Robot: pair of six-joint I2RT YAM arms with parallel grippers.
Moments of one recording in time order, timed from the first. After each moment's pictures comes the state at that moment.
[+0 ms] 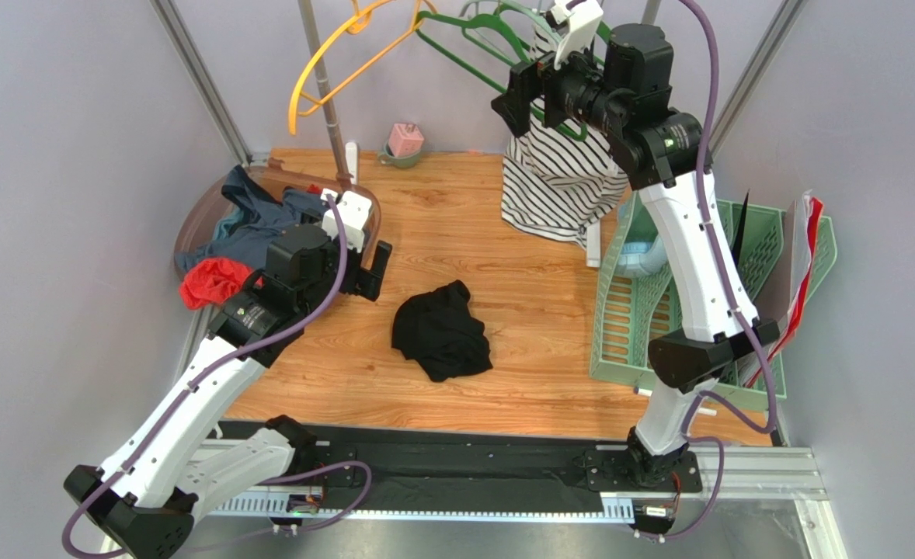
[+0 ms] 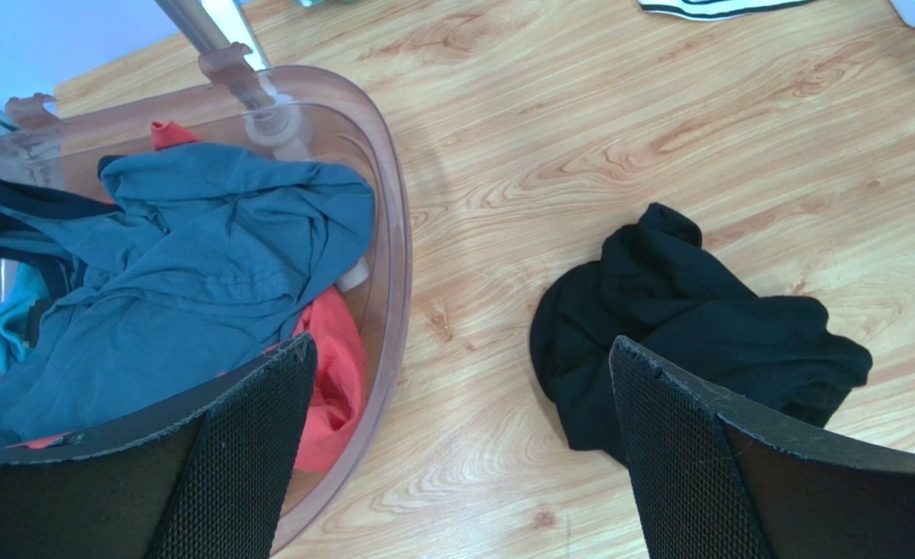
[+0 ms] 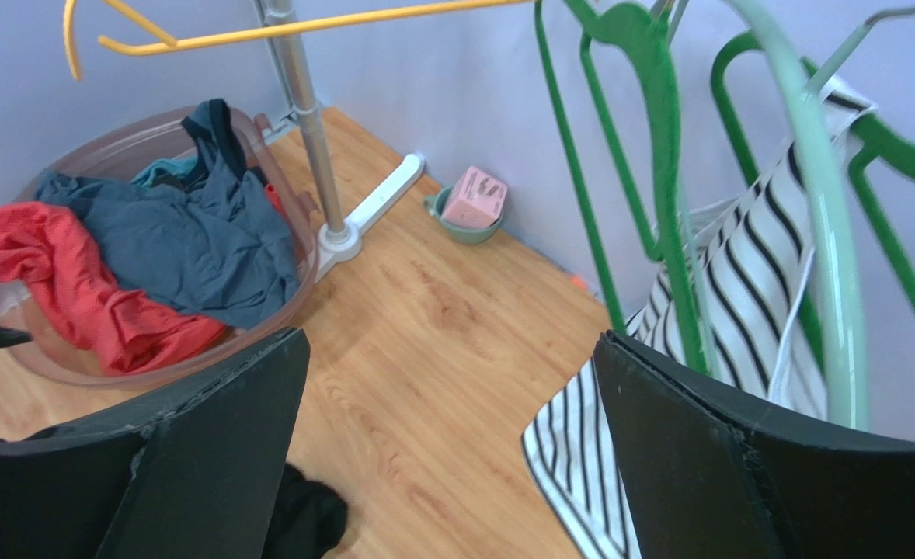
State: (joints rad) left arm -0.54 0.92 1.05 -0.54 -0.19 0.07; right arm 0.41 1.79 2.39 -0.74 -0.29 -0.07
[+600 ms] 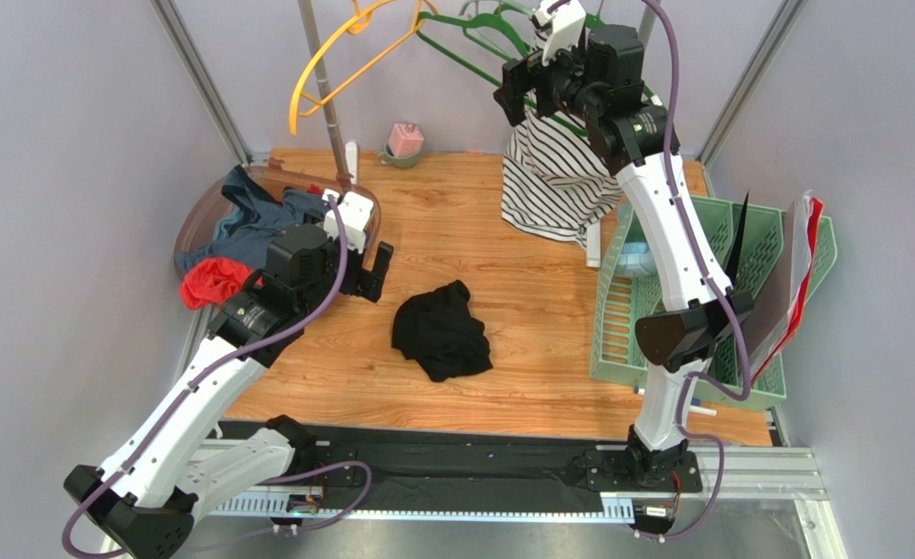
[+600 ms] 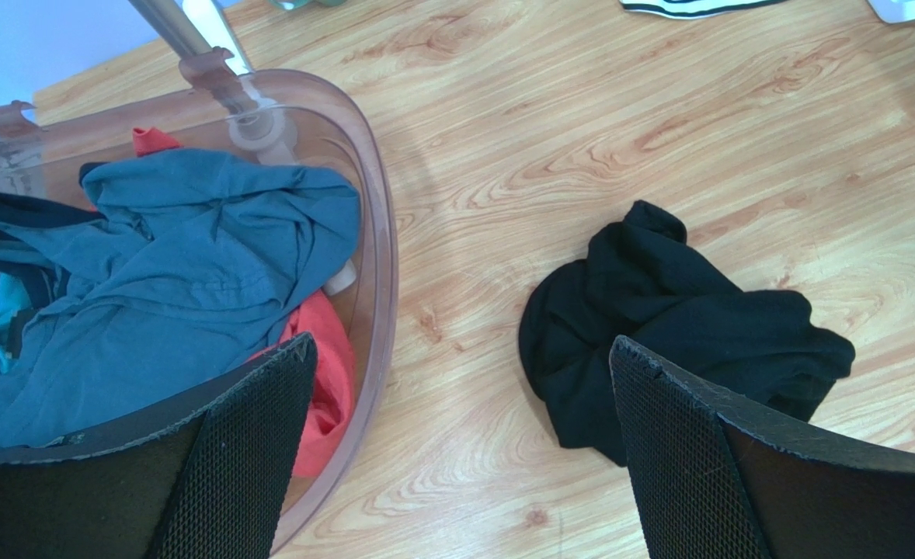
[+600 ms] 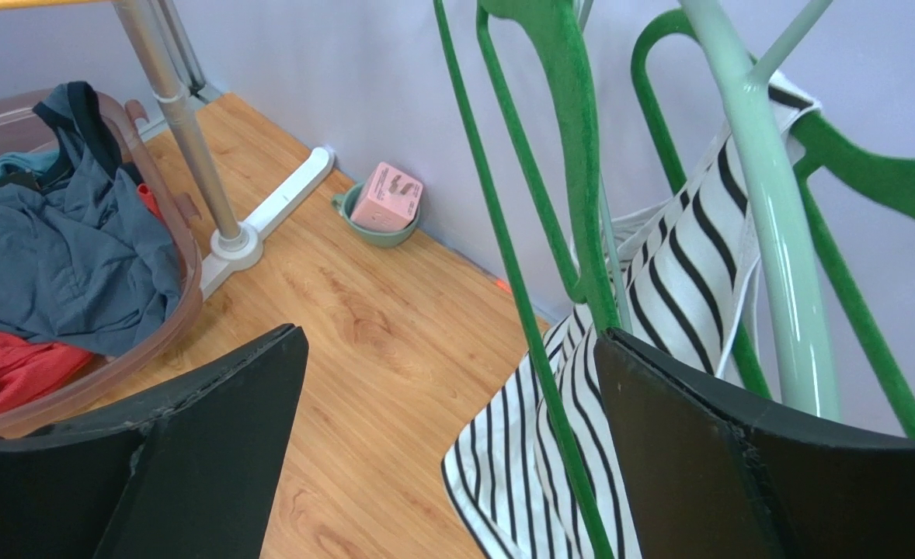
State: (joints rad) left arm -0.54 0.92 1.05 -0.54 -0.16 0.07; right arm 0.36 1.92 2.37 -0.61 -0.23 -0.15
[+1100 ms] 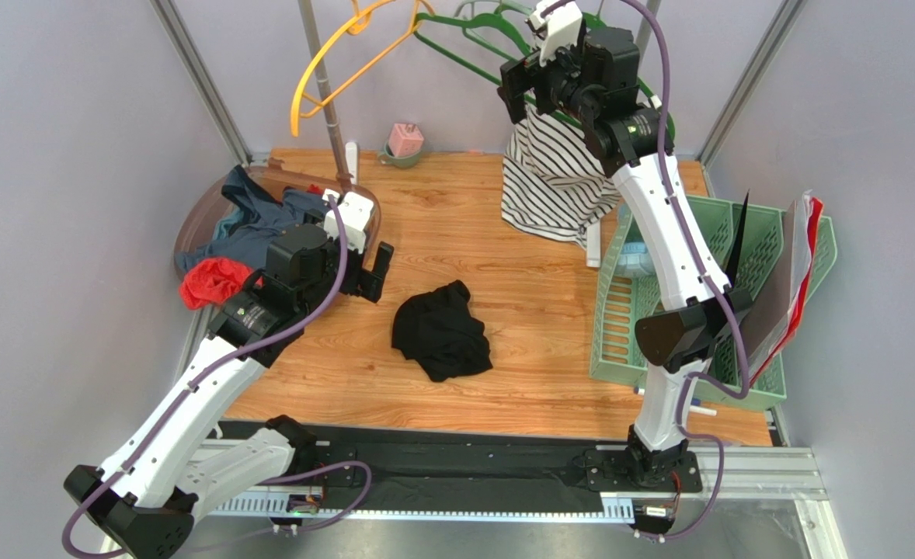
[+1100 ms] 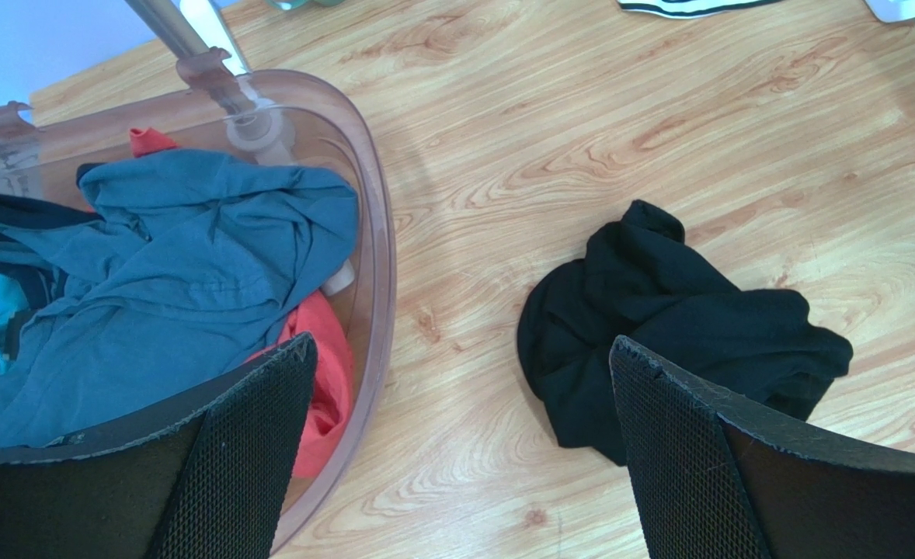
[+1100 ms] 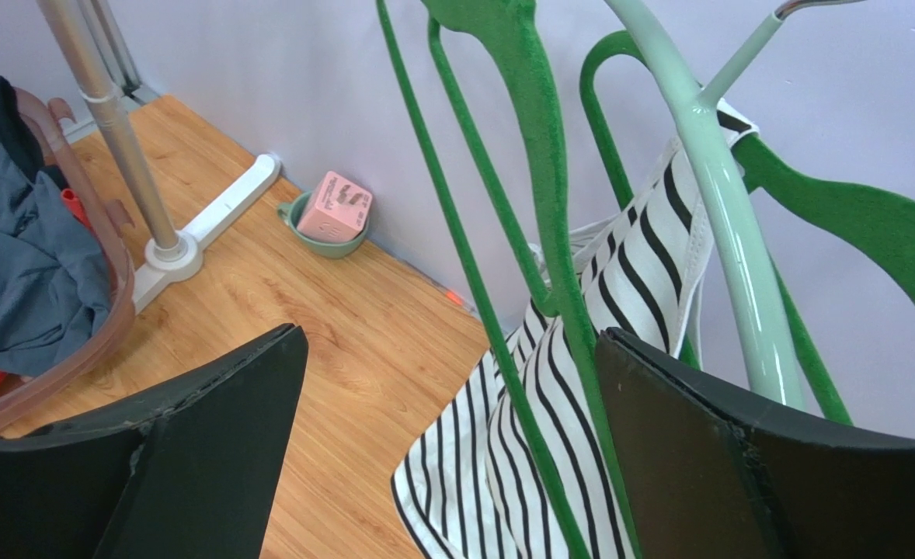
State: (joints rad) left arm -0.54 0.92 1.05 -0.54 -0.15 0.07; right arm 0.36 1.92 2.33 -0.53 -0.17 -0.22
